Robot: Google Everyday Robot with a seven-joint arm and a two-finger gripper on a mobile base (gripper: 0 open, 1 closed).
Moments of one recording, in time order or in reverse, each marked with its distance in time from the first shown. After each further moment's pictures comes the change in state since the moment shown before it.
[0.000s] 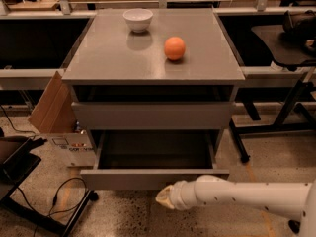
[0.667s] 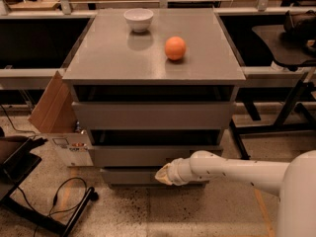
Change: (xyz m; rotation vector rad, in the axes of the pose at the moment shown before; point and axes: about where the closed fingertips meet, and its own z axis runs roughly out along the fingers) arm -0.040 -0.084 0.008 0.035 0.009 -0.049
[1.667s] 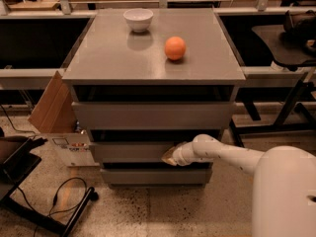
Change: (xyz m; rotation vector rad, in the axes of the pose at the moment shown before) arm 0.012 -0.106 0.022 0.077 0.002 0.016
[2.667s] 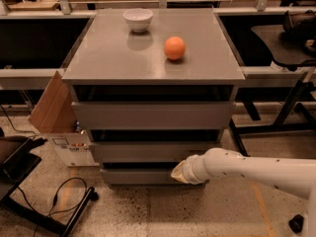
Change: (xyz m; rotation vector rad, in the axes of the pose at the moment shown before) arm 0.007 0.083 -0.101 0.007 0.110 -0.069
